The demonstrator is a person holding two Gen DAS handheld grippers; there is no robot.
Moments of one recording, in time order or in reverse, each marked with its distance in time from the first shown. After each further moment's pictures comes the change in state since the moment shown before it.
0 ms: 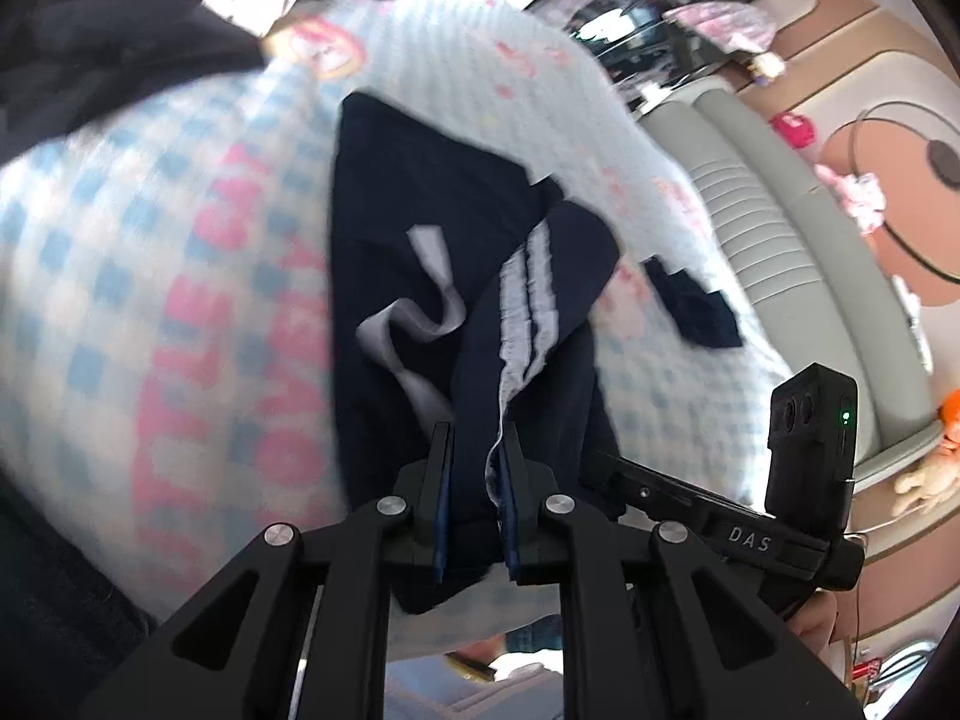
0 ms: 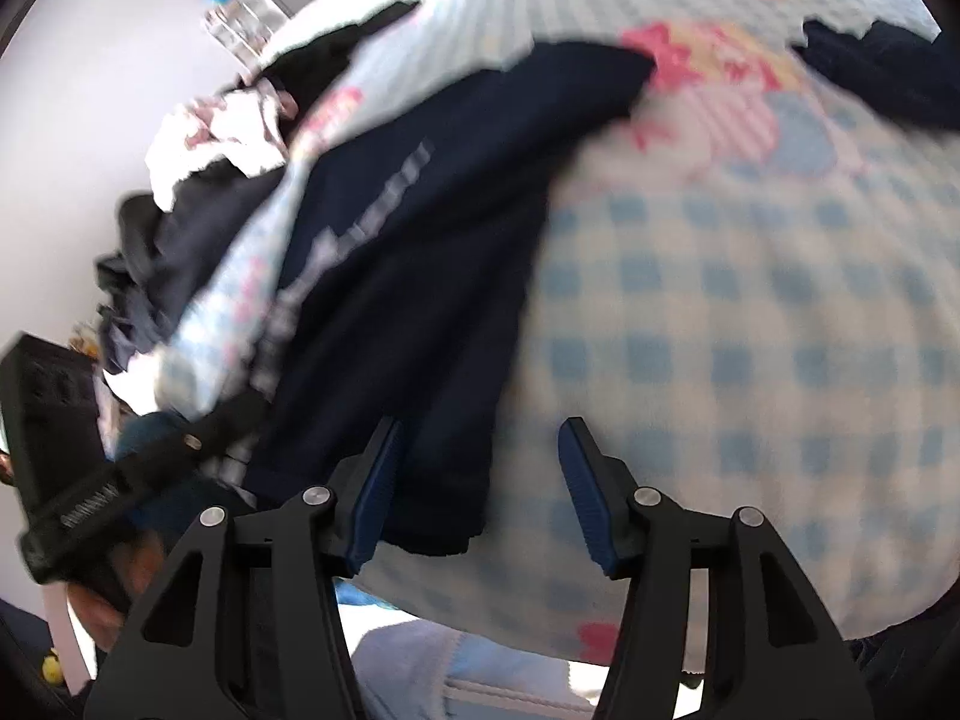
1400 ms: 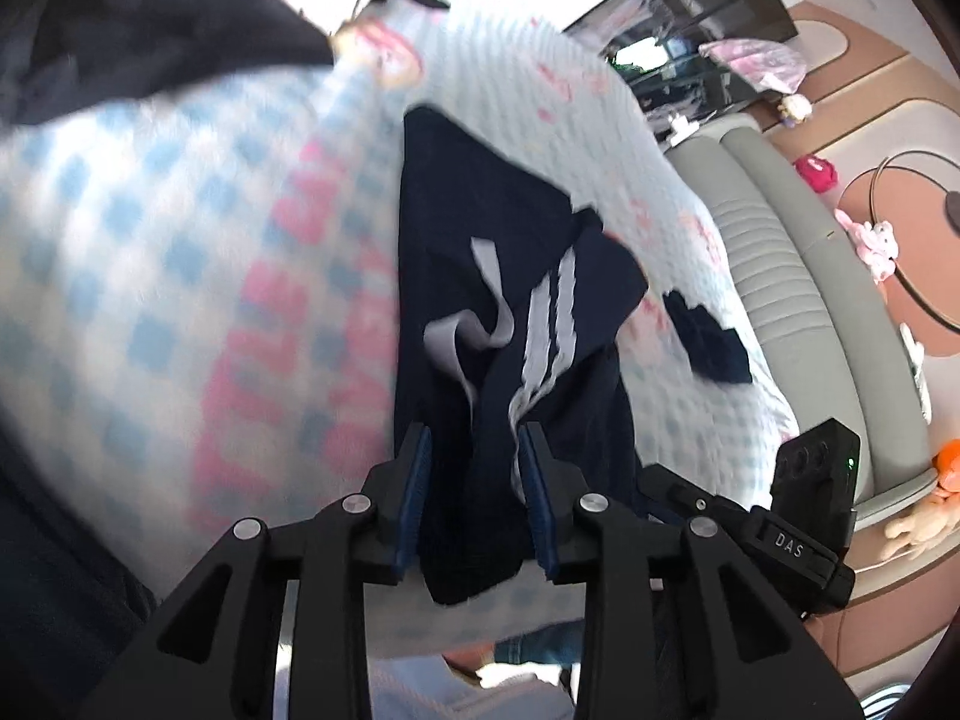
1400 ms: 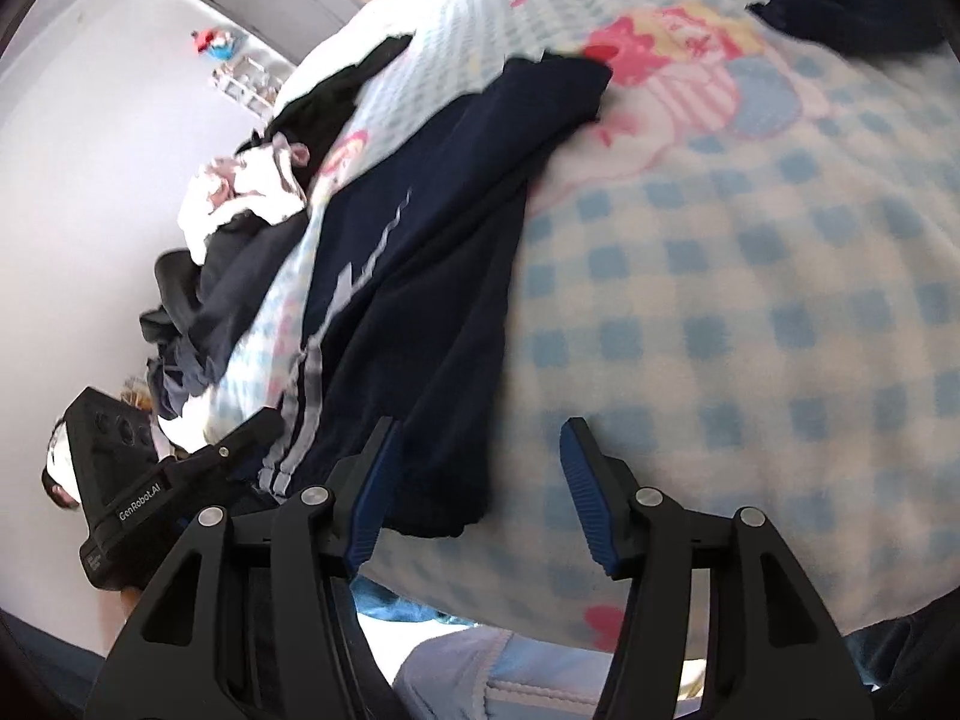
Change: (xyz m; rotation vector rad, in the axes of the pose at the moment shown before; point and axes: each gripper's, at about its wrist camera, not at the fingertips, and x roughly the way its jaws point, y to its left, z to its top) left arm -0.020 0.019 -0.003 -0.080 -0.044 0.013; right arm -0.008 -0.015 0.000 0.086 -0.041 0.119
